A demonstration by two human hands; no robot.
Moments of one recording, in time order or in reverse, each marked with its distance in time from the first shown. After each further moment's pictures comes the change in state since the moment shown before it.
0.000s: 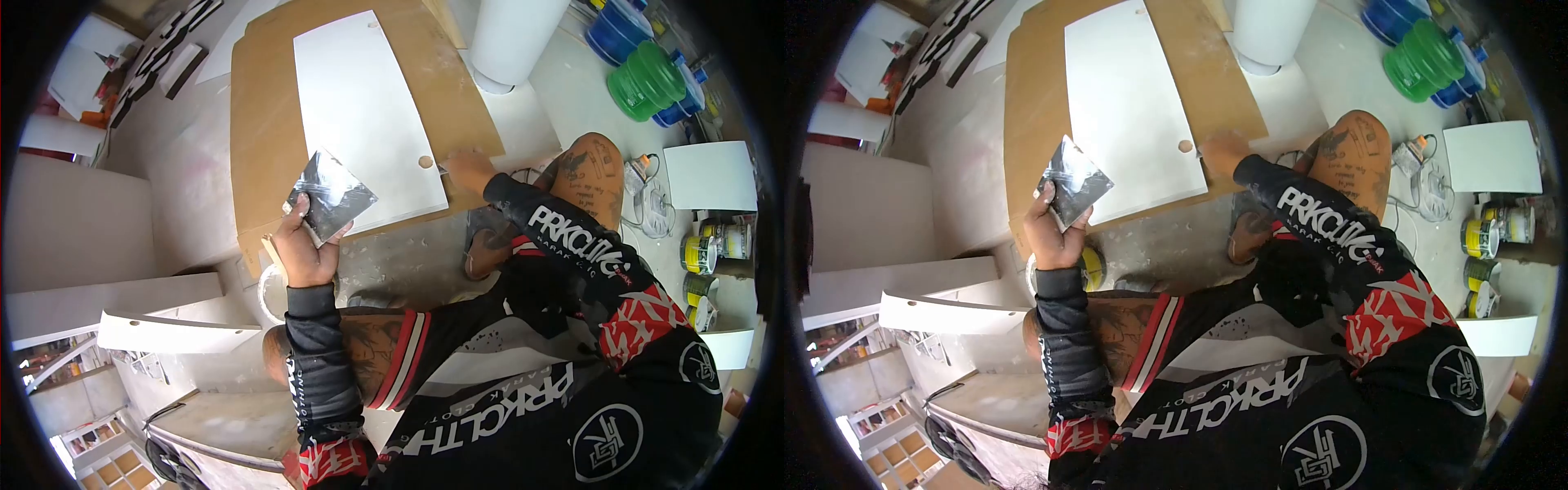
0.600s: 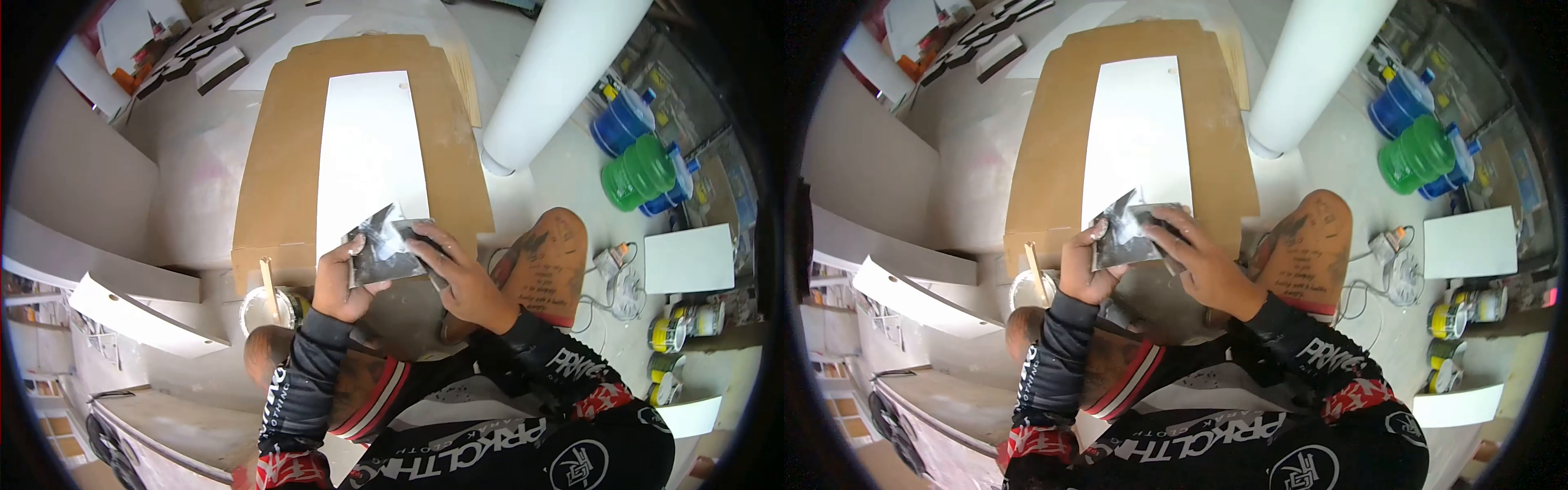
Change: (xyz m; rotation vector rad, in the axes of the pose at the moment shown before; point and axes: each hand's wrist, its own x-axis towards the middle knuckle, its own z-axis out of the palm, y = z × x) left_hand -0.010 -0.026 0.028 0.027 -0.095 -0.212; right_hand -0.097 -0.097 -0.183 0.705 0.348 -0.428
